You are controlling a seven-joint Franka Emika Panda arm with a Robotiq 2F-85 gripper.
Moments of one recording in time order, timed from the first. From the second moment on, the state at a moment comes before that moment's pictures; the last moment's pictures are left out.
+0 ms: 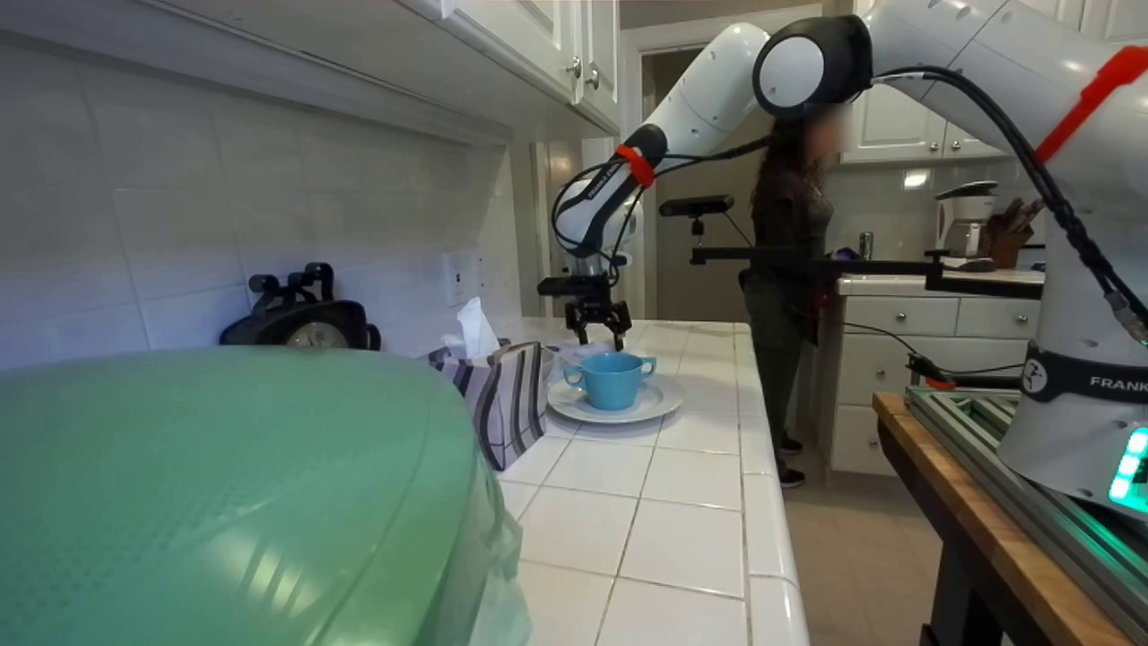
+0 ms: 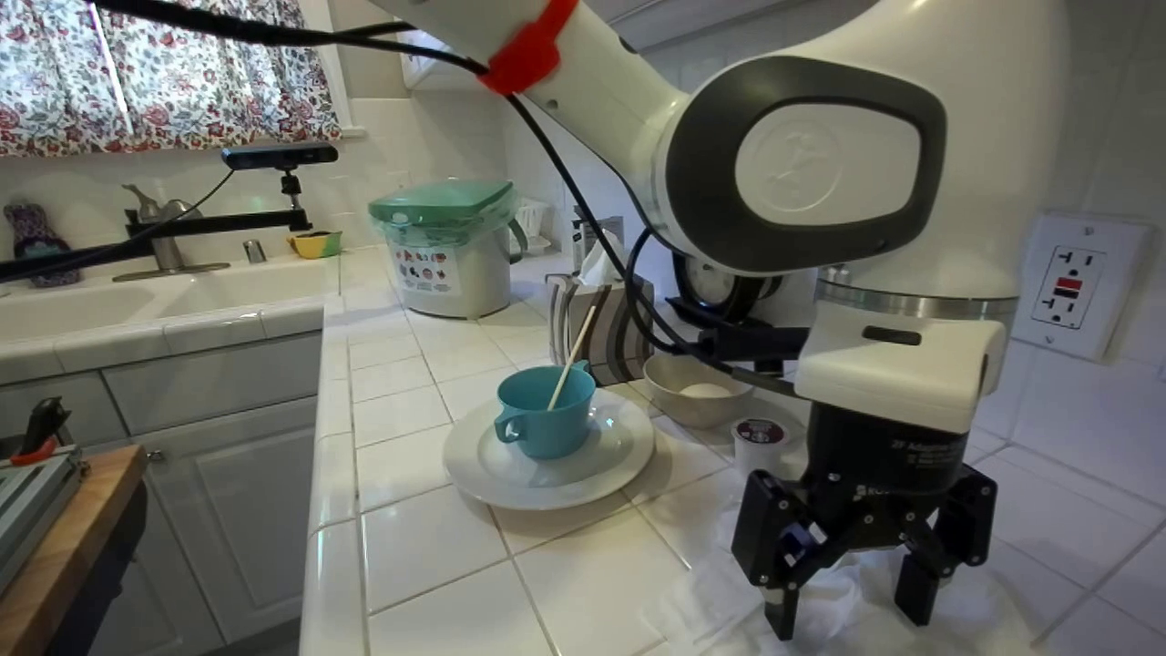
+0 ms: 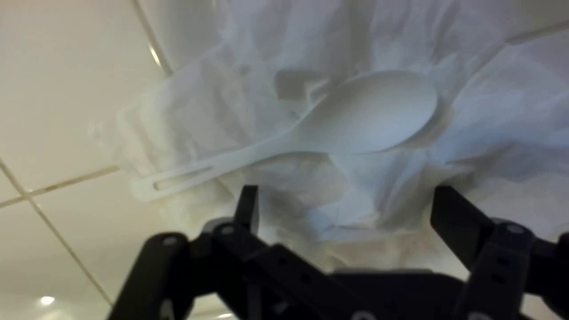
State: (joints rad) arm -0.30 0.90 -0.26 -1.36 0.08 2.20 1.43
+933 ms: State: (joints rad) arm -0.31 0.91 -0.26 -1.33 0.09 2.20 1.42
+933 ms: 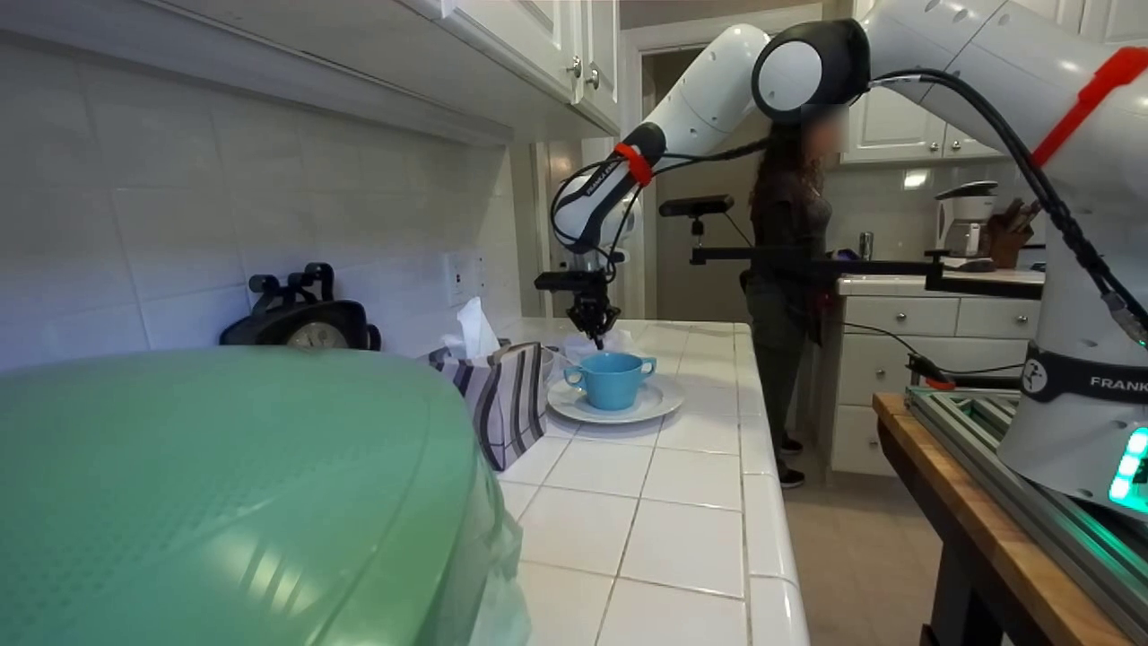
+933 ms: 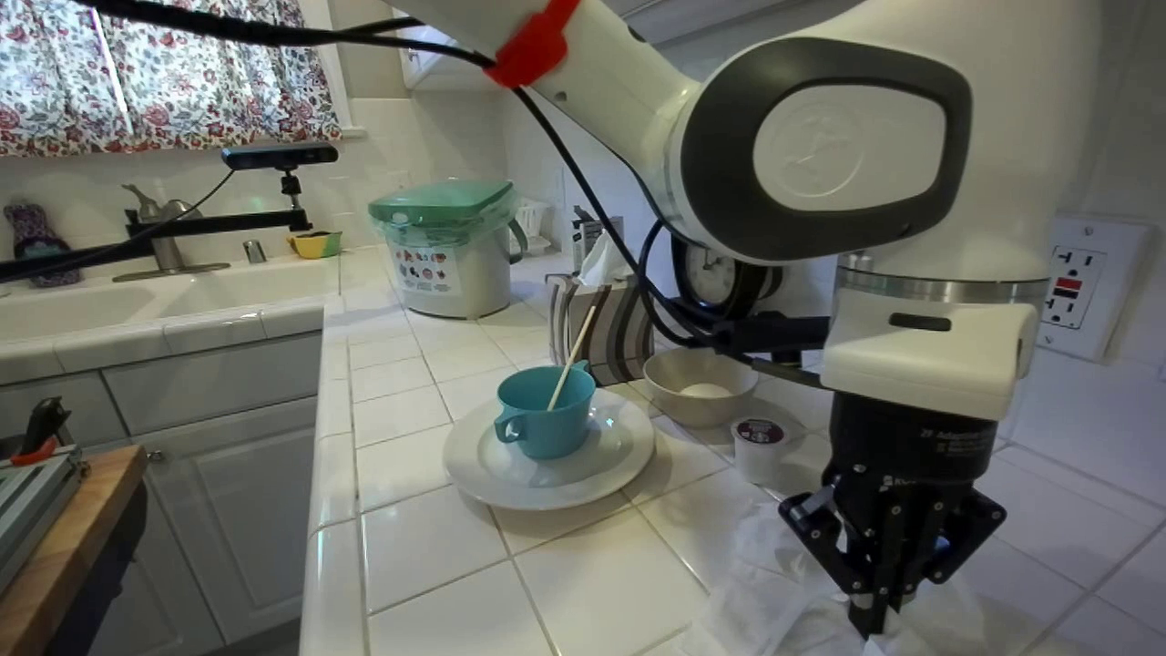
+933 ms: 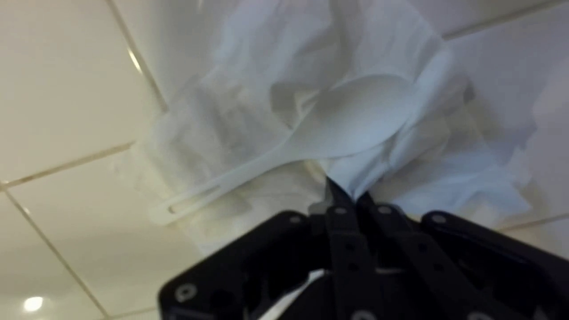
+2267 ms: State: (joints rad) arm -0.31 0.74 -0.28 -1.36 0.12 2.17 1.54
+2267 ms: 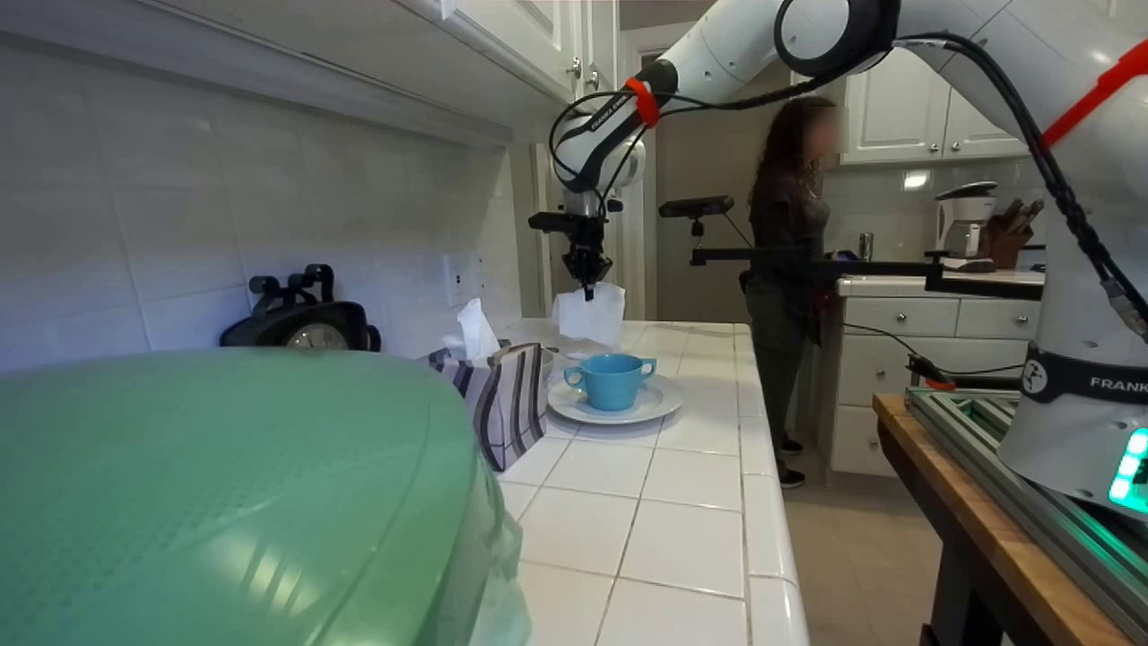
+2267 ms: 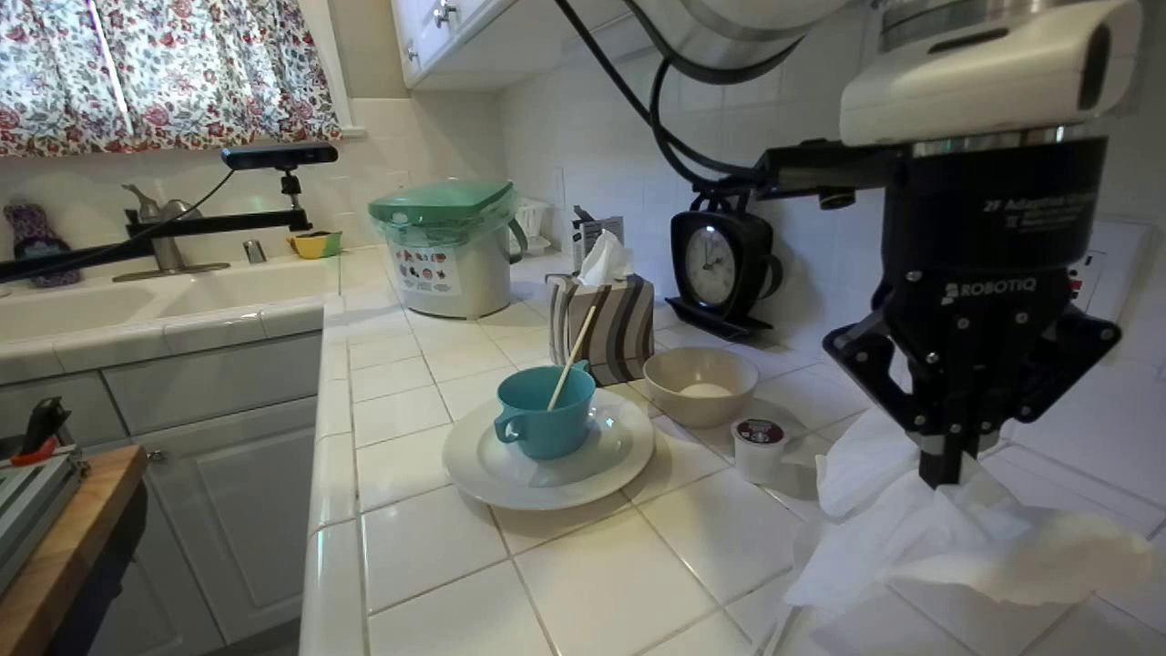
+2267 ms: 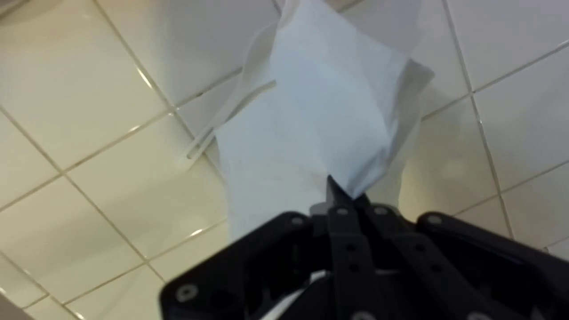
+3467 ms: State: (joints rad) arm -0.25 0.54 -0.32 -1.75 0.04 2.17 1.51
